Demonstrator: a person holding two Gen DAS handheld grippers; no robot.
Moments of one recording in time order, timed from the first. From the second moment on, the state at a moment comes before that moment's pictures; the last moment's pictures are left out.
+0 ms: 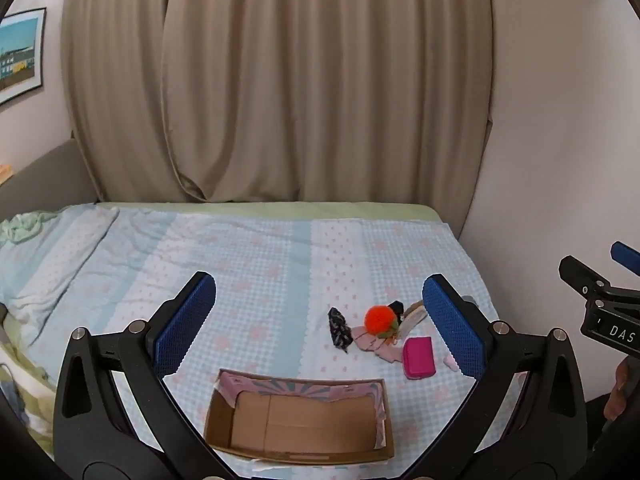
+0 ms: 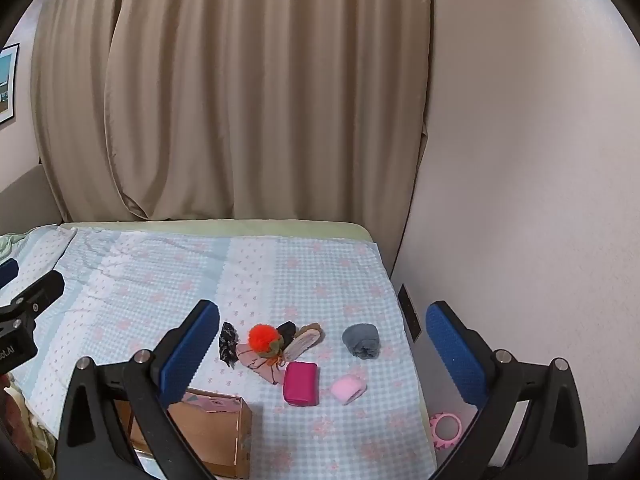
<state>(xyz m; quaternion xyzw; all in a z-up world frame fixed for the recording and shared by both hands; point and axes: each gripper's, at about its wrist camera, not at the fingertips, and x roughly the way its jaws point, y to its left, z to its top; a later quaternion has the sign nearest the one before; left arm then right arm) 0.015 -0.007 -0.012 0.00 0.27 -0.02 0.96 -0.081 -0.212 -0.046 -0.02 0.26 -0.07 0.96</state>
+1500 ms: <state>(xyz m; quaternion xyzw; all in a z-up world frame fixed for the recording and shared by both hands) 0.018 -0.023 -0.004 0.01 0.27 -0.03 0.96 -0.080 -0.210 -0.042 -0.01 0.26 -0.07 0.96</state>
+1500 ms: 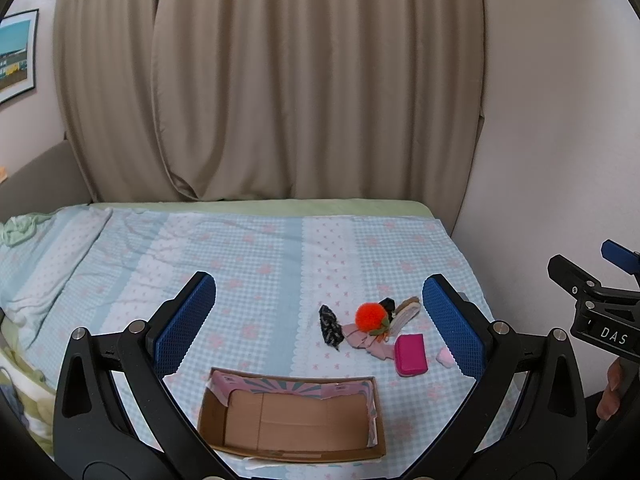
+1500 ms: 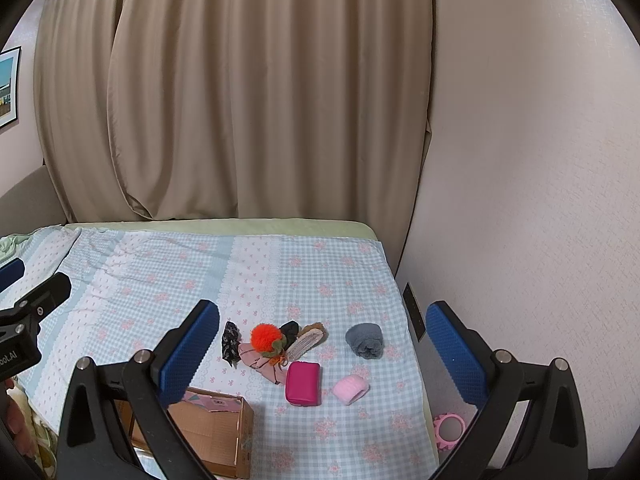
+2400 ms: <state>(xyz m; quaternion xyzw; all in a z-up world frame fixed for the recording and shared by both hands) 0.020 -0.024 -0.003 0.00 0.28 -0.03 0.96 -0.081 -0.208 -0.040 -0.01 0.26 -0.07 0.96</state>
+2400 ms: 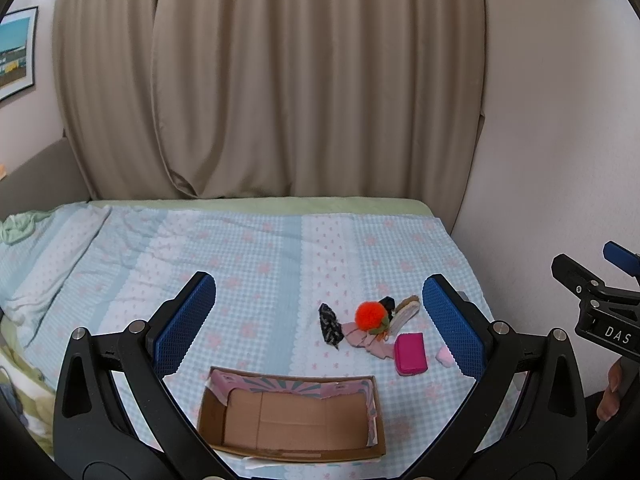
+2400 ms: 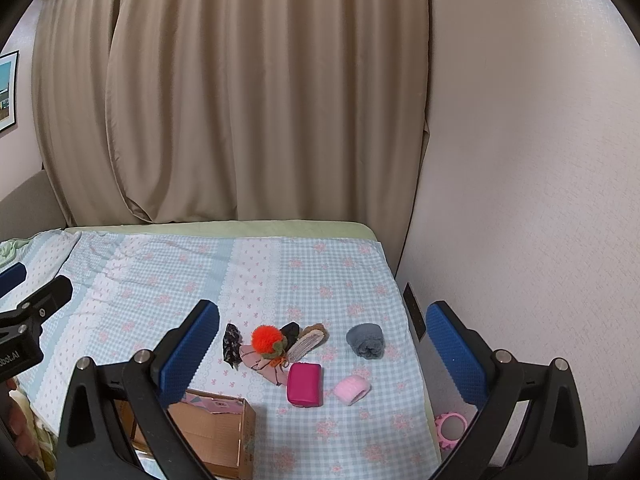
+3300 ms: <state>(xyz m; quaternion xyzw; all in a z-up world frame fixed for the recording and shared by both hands) 0.212 -0.112 -0.201 0.01 0.43 -0.10 0.90 0.067 -0.305 -0.177 0.03 0.36 -0.10 0.93</state>
